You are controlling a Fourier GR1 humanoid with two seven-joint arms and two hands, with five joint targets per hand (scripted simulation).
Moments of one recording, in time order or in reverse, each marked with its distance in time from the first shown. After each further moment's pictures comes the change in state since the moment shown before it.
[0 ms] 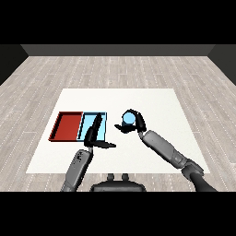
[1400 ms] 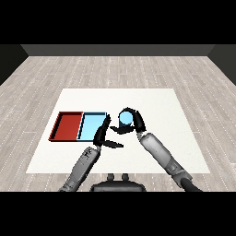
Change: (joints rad) left arm -0.095 0.000 -0.127 0.161 0.080 0.105 -0.034; right arm 0.115 0.163 -0.253 -0.226 0.465 0.188 0.295
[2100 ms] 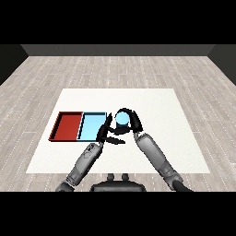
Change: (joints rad) left arm -0.108 0.000 -0.003 0.180 0.055 0.036 -0.032; right arm 0.032 0.138 -0.096 -0.021 0.178 0.116 0.047
